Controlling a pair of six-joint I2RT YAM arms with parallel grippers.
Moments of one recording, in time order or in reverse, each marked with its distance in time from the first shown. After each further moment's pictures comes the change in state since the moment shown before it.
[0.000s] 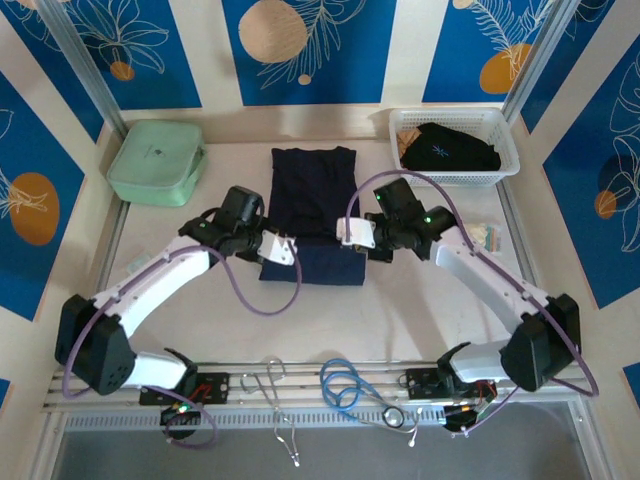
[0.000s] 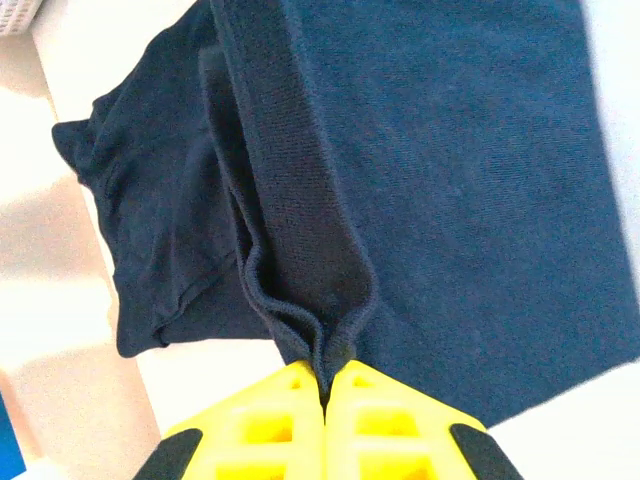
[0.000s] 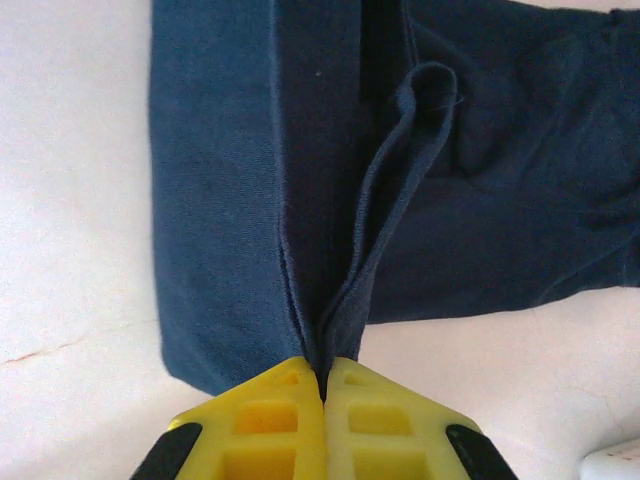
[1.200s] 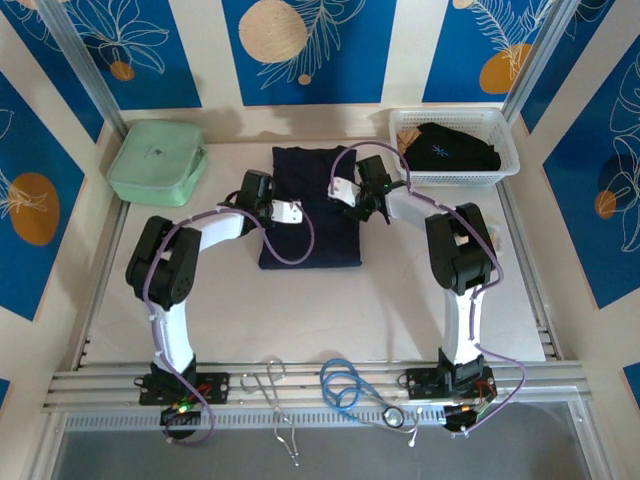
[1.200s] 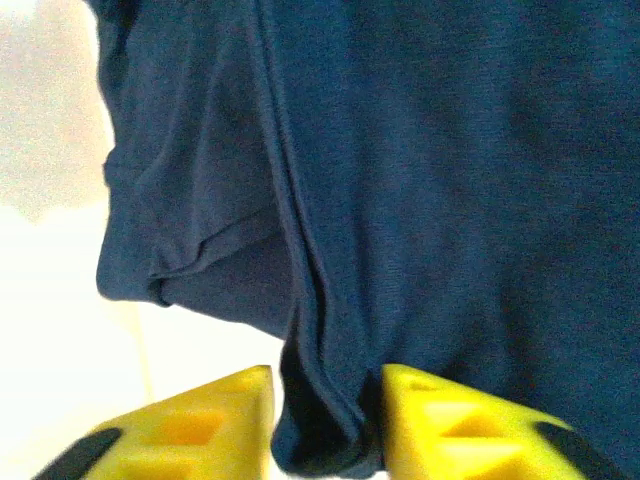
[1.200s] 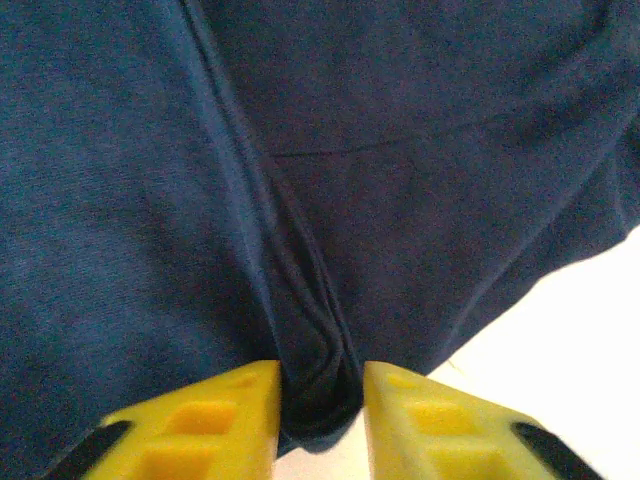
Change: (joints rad) left arm 0.146 0.564 0.135 0.585 -0.107 -0.060; right arm -0.146 0.681 0.280 0.451 0.107 0.176
